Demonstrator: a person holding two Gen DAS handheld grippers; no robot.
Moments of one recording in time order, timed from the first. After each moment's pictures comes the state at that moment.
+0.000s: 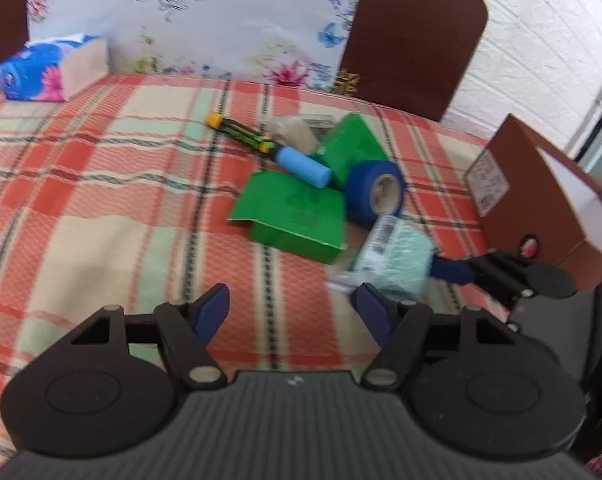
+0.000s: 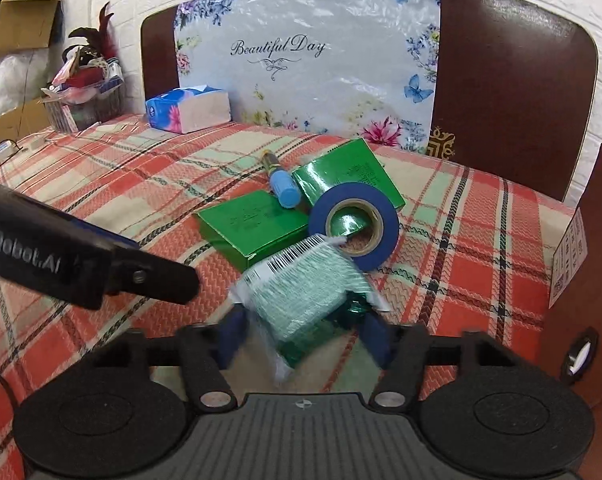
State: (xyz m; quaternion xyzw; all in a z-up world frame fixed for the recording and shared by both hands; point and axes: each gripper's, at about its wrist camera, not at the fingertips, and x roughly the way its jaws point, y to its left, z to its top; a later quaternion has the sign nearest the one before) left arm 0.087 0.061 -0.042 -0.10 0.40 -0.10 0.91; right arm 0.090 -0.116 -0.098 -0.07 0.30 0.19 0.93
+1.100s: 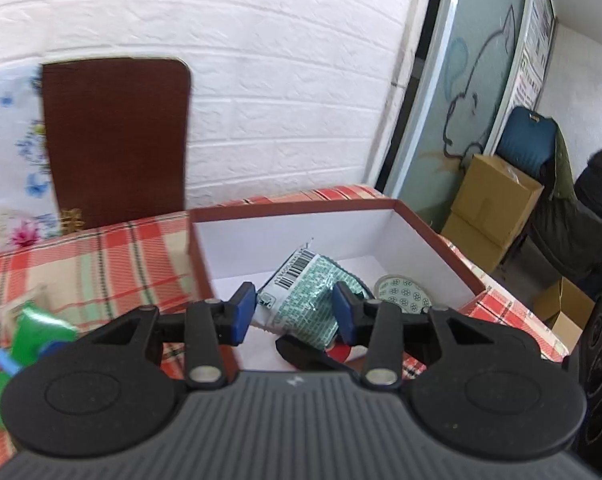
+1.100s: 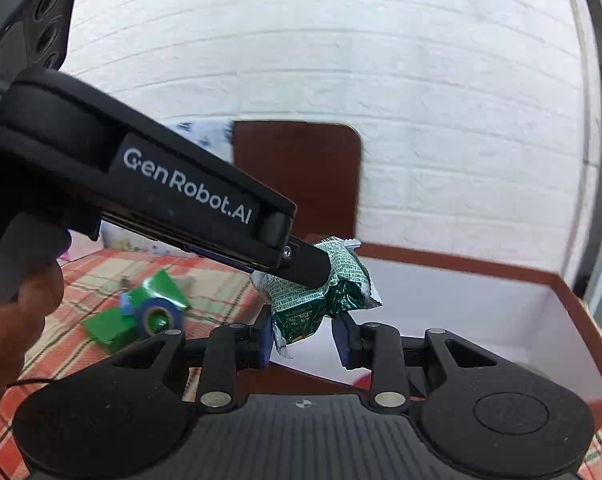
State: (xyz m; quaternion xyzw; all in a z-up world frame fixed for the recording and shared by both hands) left arm 0.095 -0.142 0.056 0.00 0.29 -0.33 0.90; right arm 0.005 -0.254 -0.022 0.00 0.17 0.01 0.99
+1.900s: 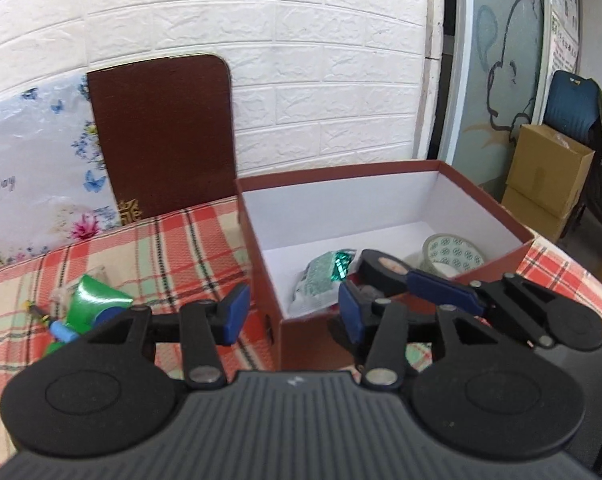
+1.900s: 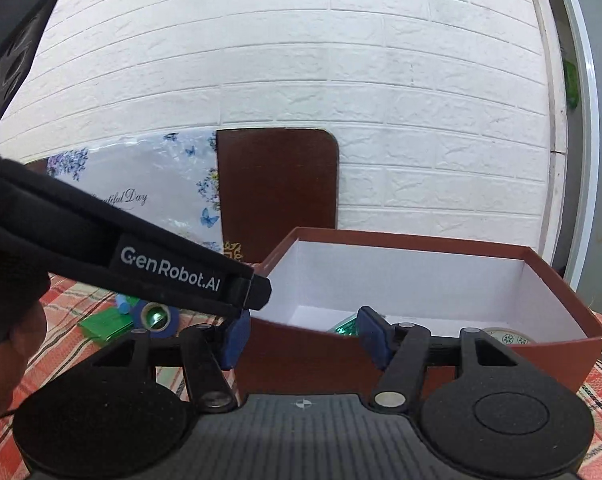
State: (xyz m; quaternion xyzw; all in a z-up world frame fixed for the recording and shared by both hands) left arm 0.045 -0.138 0.041 0.07 0.27 -0.23 0.93; right arm -0.025 -0.234 -0.048 0.01 0.13 -0.03 0.99
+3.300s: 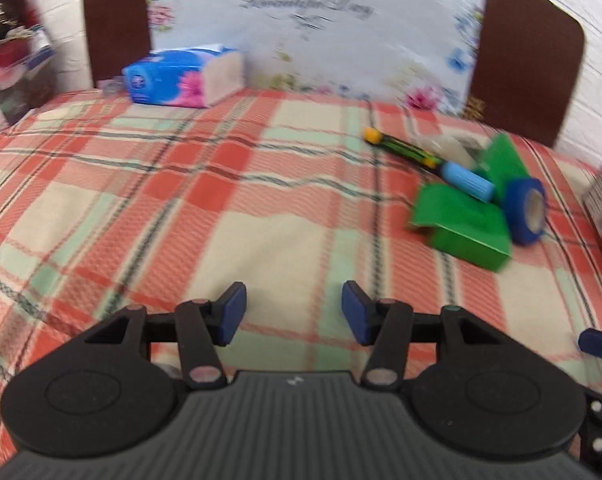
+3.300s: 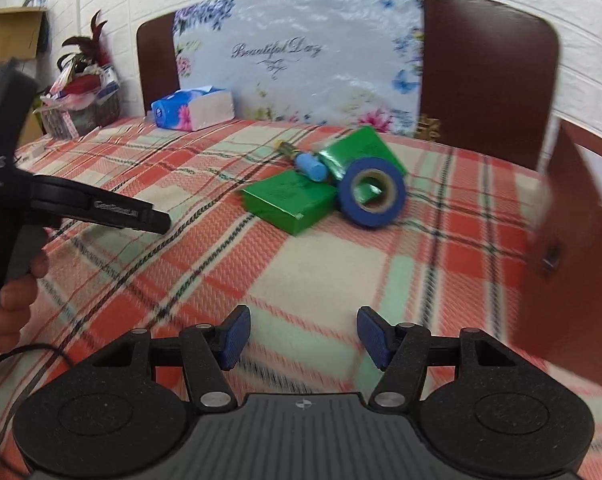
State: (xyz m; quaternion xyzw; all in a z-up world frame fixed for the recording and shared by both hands) left arm 0.072 0.130 -0.066 -0.06 0.35 0.08 0.93; right arm 0.051 -0.097 -0.088 -0.05 0.31 0.17 0.93
